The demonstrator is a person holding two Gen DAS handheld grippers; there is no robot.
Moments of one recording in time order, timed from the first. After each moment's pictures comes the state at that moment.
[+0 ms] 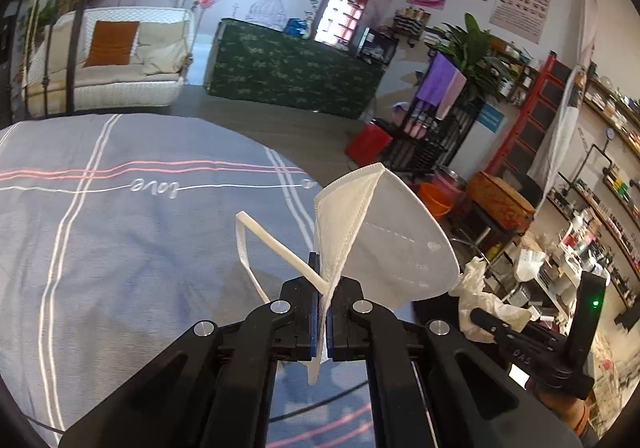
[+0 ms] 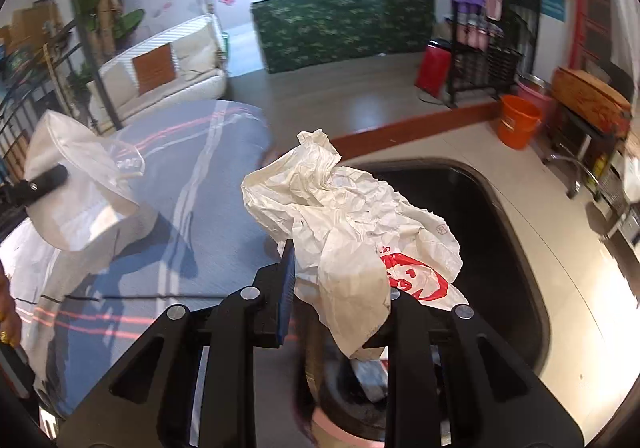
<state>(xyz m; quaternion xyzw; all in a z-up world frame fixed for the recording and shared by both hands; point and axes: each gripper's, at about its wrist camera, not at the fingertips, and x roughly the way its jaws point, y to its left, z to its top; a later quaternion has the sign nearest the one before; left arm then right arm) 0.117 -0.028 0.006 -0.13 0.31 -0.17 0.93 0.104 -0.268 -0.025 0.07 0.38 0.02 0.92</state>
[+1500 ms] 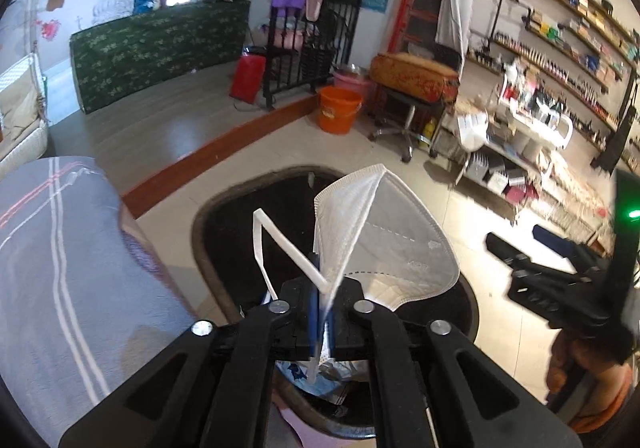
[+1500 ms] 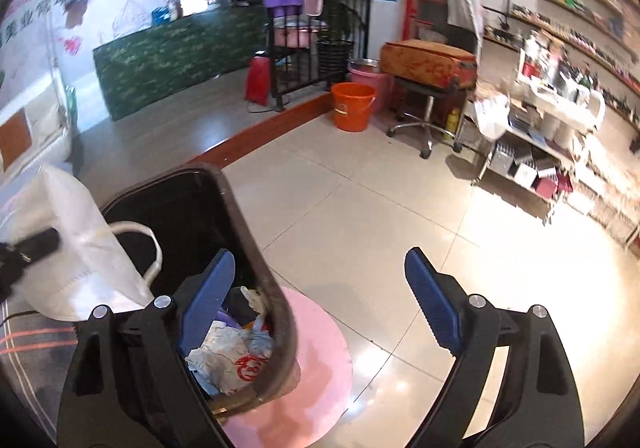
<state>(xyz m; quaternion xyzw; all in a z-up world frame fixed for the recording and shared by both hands) 0.128 -0.248 -0.052 0.07 0.38 -0.35 0.86 0.044 -0.421 -0.044 0.11 0.34 -0.27 0.89</state>
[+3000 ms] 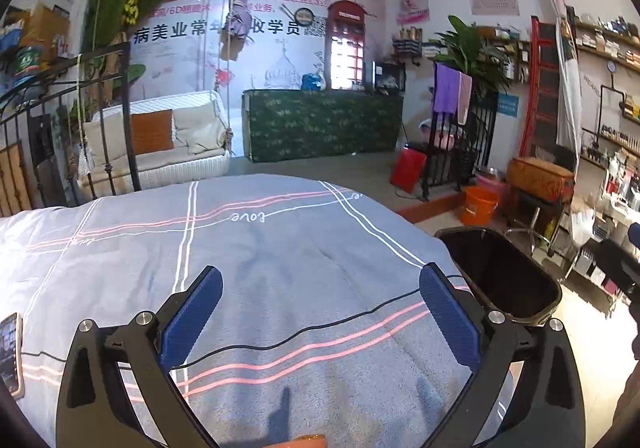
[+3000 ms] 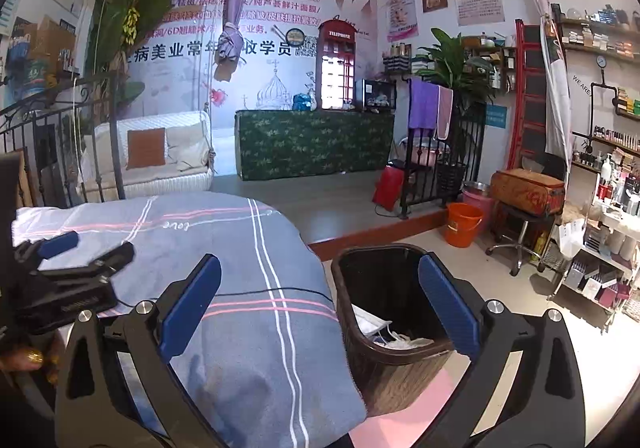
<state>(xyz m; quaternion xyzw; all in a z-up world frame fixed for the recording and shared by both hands) -0.020 -0.006 0.022 0.00 0.21 -0.08 0.98 -0.075 -0.148 0.053 0.01 0.16 -0.07 0.98</state>
